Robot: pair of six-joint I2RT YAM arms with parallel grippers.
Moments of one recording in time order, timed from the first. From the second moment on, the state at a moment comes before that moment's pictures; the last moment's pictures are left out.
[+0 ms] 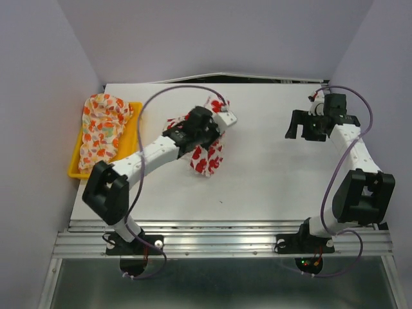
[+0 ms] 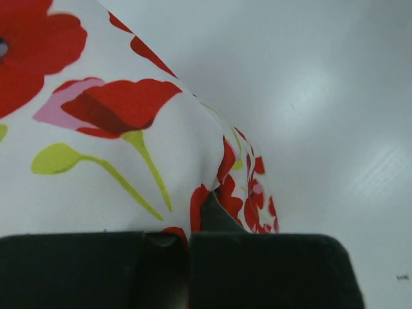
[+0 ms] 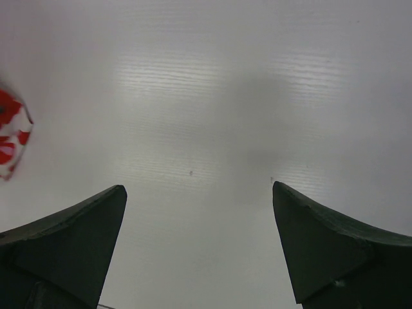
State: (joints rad) left arm -0.62 1.50 1.30 -0.28 0.07 0.28; right arm -0.15 1.49 1.25 -0.70 -0.30 -0.01
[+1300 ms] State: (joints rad) left arm -1.06 1.32 0.99 -0.48 0.05 0.81; right arm -0.07 1.80 1.25 -0.49 -0.68 0.14
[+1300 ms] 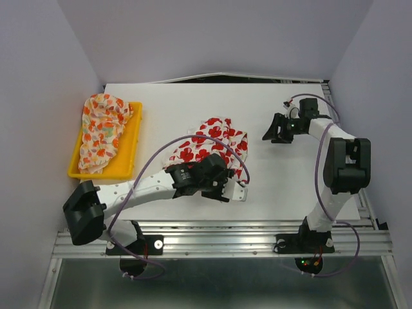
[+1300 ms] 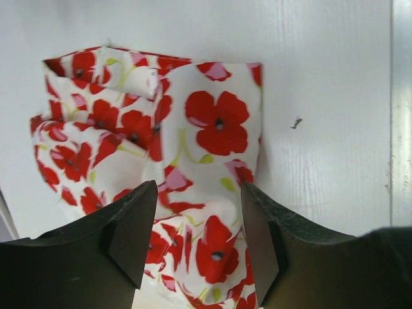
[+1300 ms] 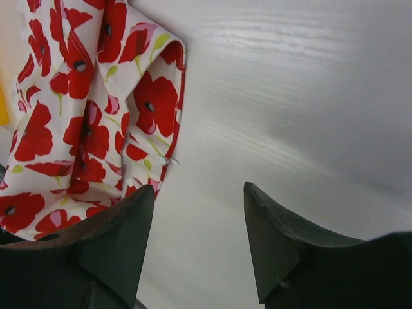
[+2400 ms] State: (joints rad) left arm -1.04 1.57 1.03 -0.50 0.18 0.90; right arm 0.15 2.24 1.56 -0.22 -0.67 0.29
